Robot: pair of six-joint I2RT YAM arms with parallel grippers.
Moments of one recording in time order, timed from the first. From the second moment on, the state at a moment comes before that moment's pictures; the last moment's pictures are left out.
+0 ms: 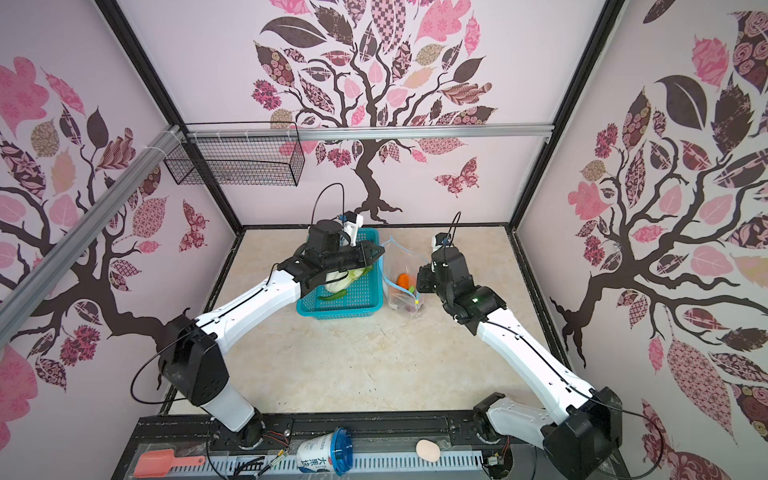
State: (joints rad) left arm -0.60 1.69 1.41 -0.15 0.34 -0.67; right arm 0.49 1.16 1.03 -0.44 0.19 0.39
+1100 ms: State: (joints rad) left arm -0.54 1.74 1.47 -0.32 0.32 -0.58; right arm 0.49 1.02 0.88 -0.27 -0.01 0.43
